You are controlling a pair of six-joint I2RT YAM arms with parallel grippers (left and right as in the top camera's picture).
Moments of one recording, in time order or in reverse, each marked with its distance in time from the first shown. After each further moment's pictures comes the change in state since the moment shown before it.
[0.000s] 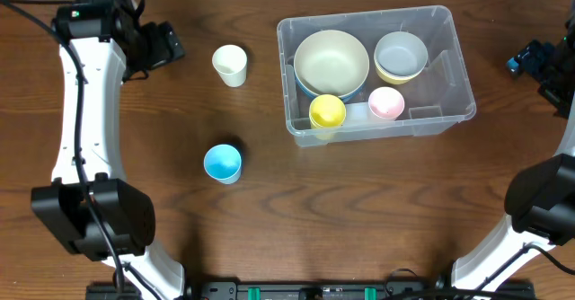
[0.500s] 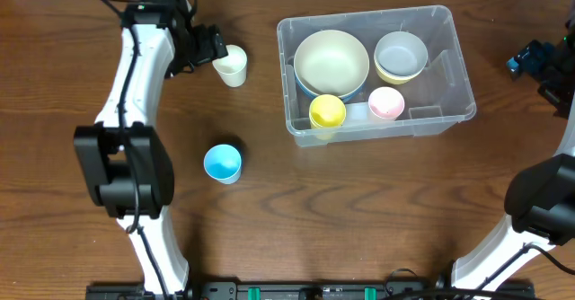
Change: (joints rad) left arm -0.110 0.248 -0.001 0.178 0.064 -0.034; right arm 0.000 0.000 -0.001 0.000 0.000 0.000
